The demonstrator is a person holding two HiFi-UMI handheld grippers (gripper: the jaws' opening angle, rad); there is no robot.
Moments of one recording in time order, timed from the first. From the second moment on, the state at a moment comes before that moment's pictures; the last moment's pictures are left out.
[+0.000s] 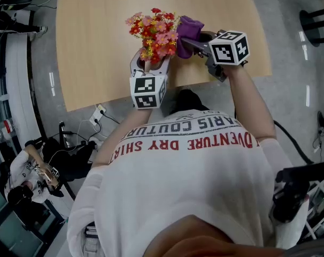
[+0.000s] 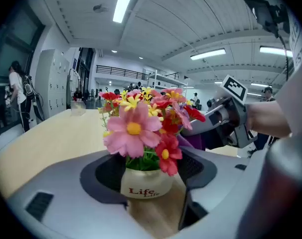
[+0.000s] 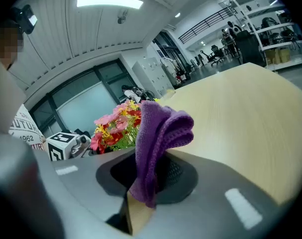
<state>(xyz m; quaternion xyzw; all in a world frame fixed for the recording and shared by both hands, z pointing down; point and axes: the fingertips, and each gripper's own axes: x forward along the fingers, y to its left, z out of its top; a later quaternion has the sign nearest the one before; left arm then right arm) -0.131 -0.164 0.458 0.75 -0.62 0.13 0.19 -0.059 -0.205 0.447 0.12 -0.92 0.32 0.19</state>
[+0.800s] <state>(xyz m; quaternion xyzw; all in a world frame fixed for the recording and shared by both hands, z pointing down) -0.148 -0.162 0.465 0.83 -0.50 0.18 0.15 -0.046 -0.210 0.458 0.12 -0.91 0.35 0.19</state>
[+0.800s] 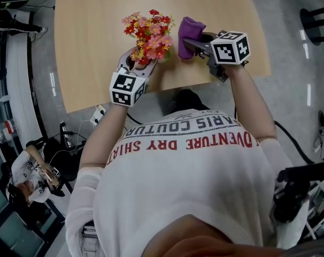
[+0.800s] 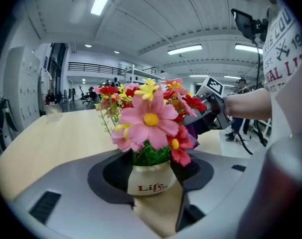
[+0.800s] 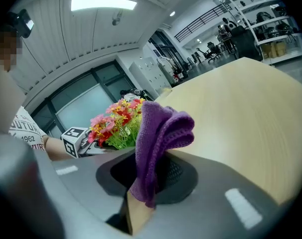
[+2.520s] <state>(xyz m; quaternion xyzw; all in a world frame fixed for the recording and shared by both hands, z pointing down) -0.152 -0.156 0.450 0.77 -0.60 0.10 0.21 -0.048 -0.207 0.459 0.11 -0.91 0.36 0.20</state>
